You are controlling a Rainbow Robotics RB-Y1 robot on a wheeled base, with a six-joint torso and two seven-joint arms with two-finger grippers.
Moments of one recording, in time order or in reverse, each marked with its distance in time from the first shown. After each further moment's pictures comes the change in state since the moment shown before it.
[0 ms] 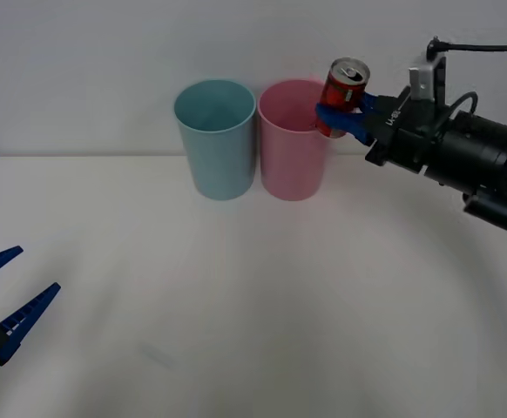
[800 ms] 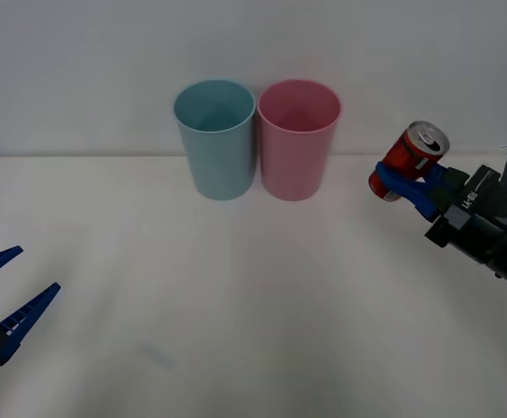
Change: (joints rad) right arm 0.504 0.050 -0.197 -0.325 -0.201 -0.002 0.134; left arm 0.000 0.000 0.000 0.000 0.000 0.000 0.000
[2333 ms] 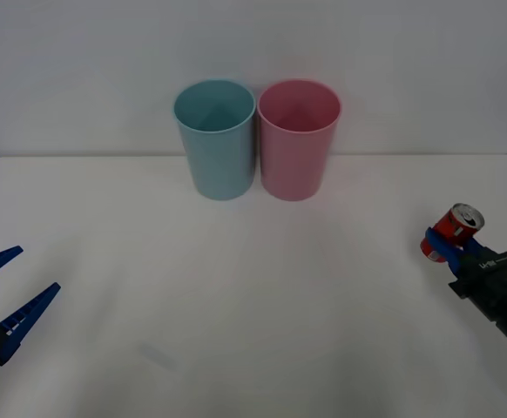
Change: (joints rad) right arm 0.107 0.128 -0.069 0.383 -0.076 0.117 0.242; left arm 0.000 0.000 0.000 0.000 0.000 0.000 0.000
